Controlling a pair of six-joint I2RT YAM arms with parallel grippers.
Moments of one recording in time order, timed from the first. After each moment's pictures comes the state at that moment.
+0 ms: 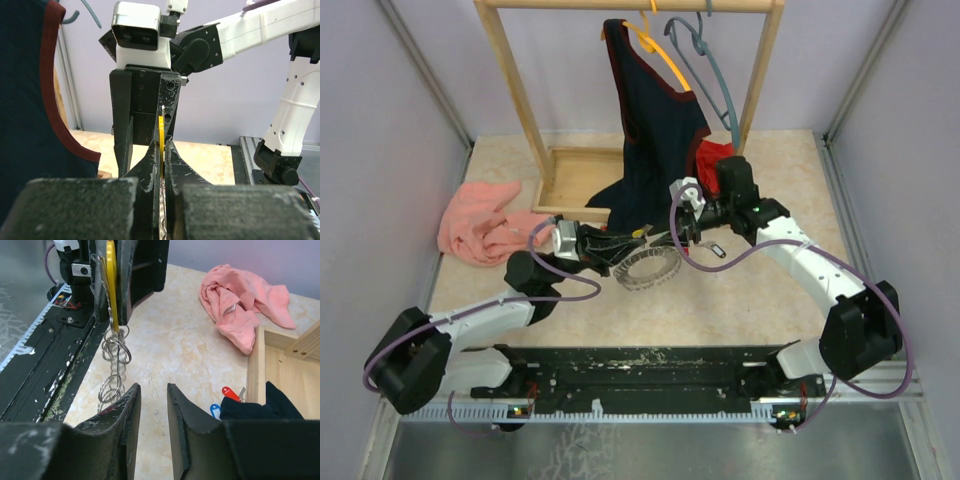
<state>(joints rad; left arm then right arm) -0.70 1.19 0.46 1.32 0.55 -0.30 0.45 1.38 1.13 -0.29 -1.27 -0.69</state>
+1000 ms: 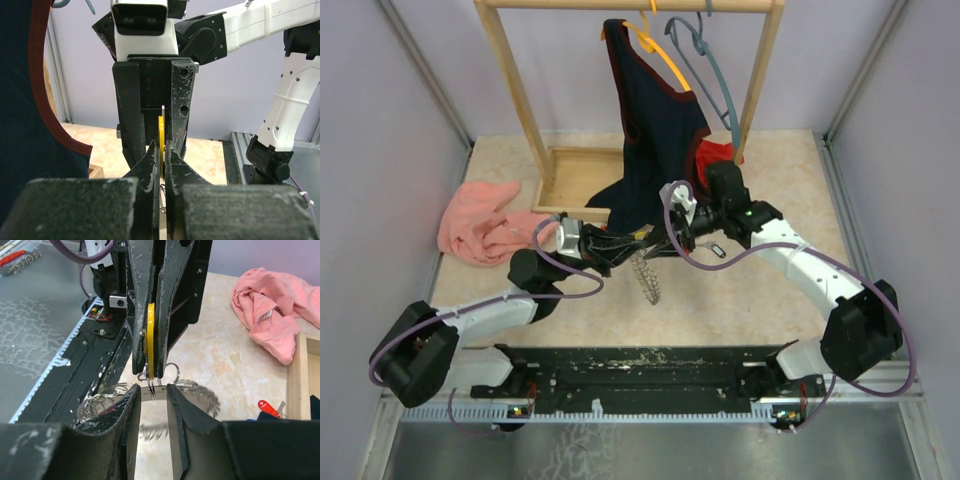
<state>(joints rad) -0.69 1.24 0.46 1.35 0.60 -0.35 0.52 1.38 1.13 -0.33 -1.30 -0.60</state>
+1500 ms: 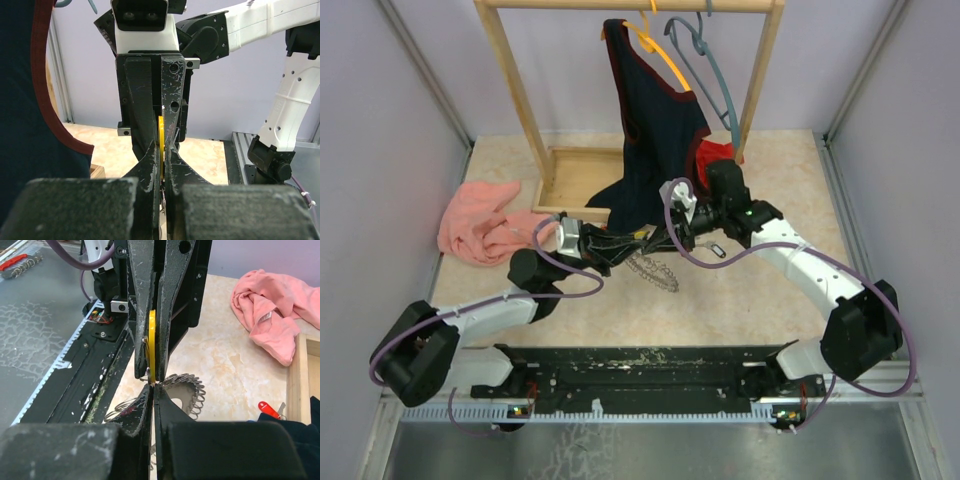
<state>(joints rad) -0.69 1.25 0.46 1.35 0.60 -0.35 0.52 1.38 1.13 -0.30 -1.30 -0.56</state>
